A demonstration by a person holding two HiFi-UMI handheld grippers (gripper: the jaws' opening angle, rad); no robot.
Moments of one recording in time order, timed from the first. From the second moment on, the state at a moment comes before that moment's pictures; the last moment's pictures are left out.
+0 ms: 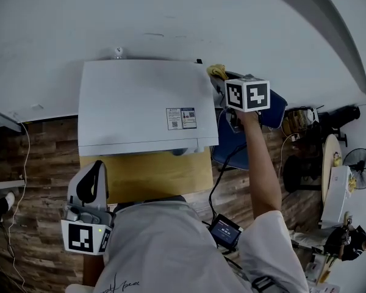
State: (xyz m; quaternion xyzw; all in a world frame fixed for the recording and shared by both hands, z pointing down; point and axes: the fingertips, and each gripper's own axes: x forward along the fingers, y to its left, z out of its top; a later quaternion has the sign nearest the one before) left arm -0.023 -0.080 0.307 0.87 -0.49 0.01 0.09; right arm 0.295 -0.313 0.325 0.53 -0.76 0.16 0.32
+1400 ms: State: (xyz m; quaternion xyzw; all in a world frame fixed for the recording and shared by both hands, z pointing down) left arm -0.039 -0.070 0.328 0.85 -0.52 0.04 0.12; right arm 0.282 -0.368 0.378 0.55 -0.71 0.23 0.37
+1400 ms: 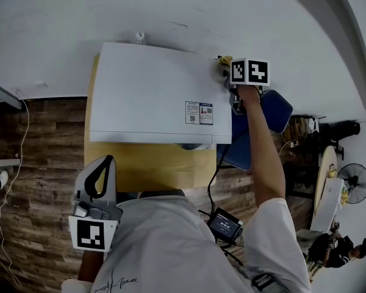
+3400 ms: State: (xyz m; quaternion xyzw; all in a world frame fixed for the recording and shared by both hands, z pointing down) left arm -0.097 -0.034 0.331 0.82 -0.55 0.03 0.13; right arm 0.130 -0.372 0.380 0.48 -0.77 0.21 0.37
